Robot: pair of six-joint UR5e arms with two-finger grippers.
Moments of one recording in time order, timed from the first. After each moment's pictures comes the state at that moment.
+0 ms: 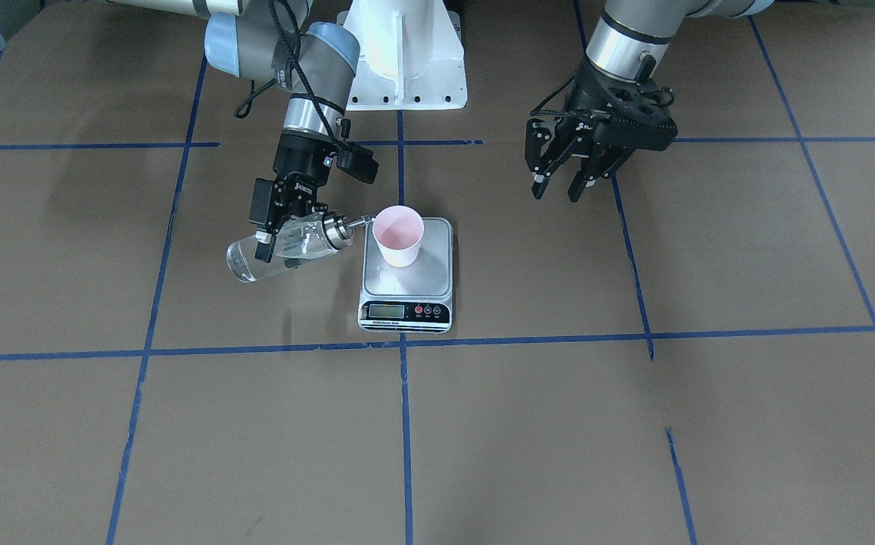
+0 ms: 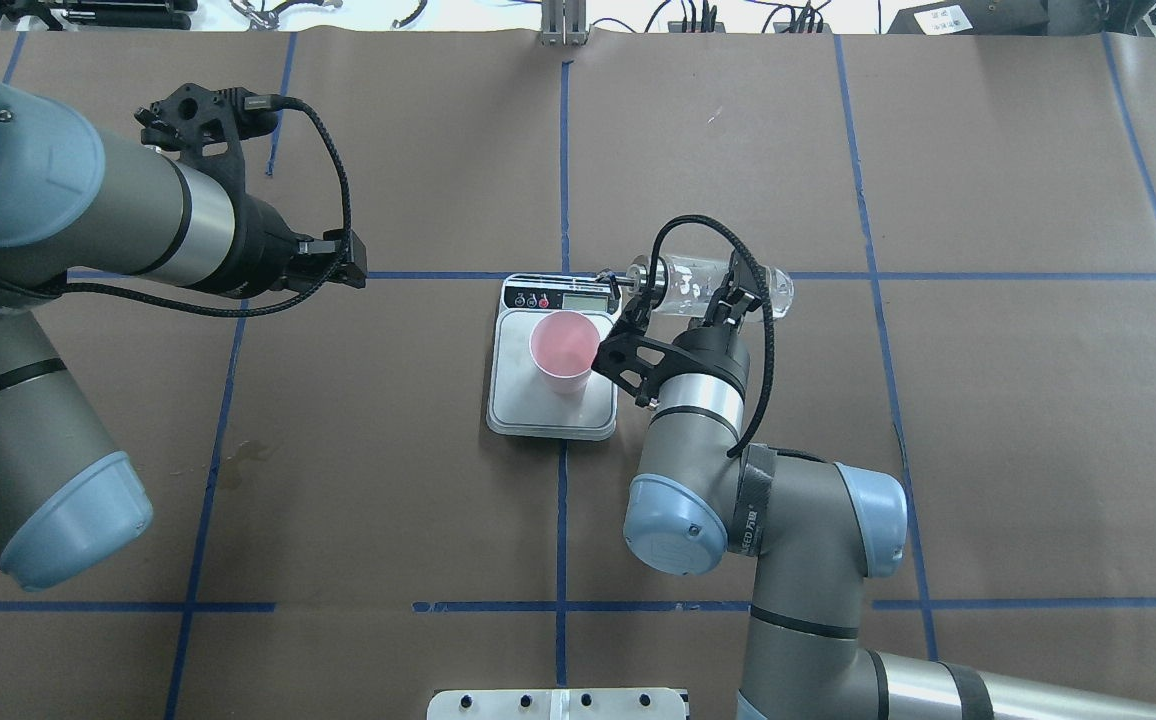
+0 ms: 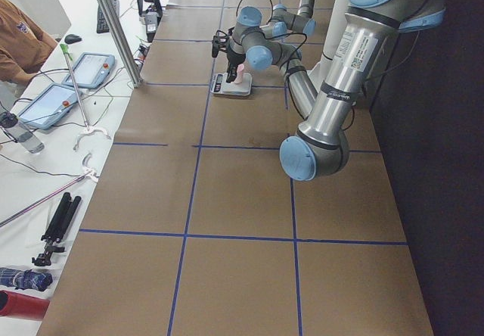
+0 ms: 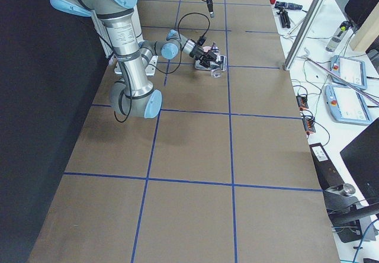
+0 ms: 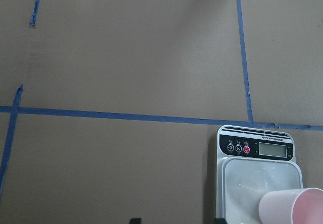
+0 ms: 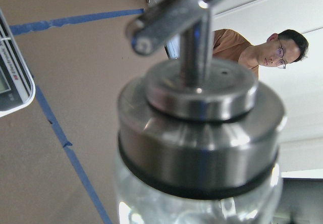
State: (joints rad) left arm -0.72 -2.00 -2.07 -1.64 -1.87 -1.20; right arm 0.27 -1.05 1.75 -1.71 0.59 0.41
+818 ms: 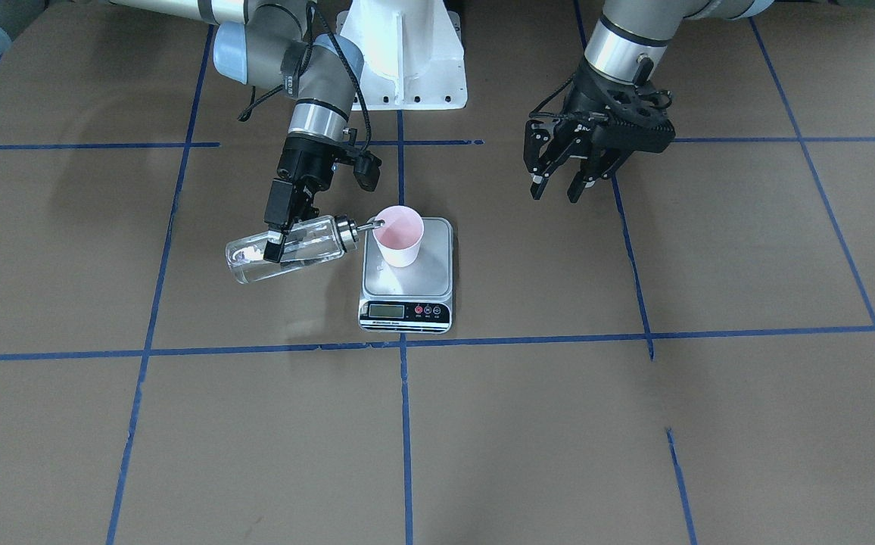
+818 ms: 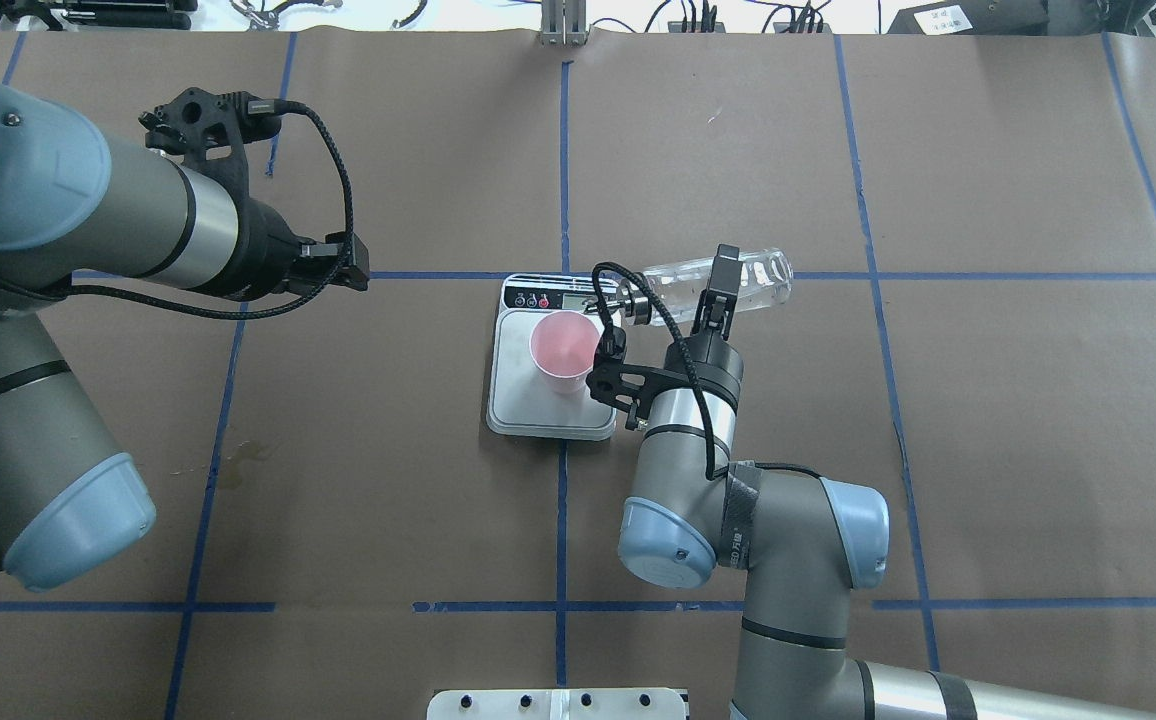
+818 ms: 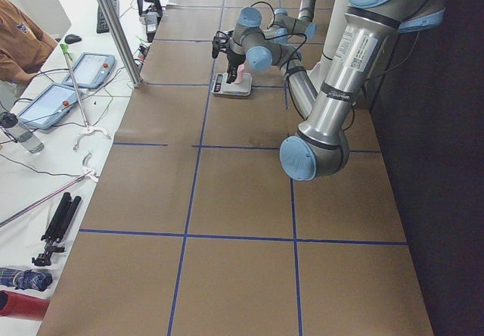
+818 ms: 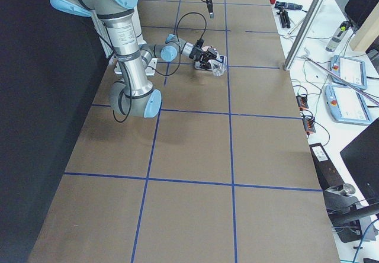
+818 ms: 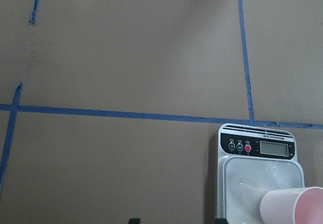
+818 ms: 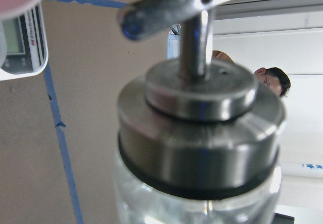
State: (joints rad) left arm -0.71 -2.00 -2.06 -1.65 -1.87 -1.21; right arm 0.25 -1.05 1.70 -1.71 0.46 0.18
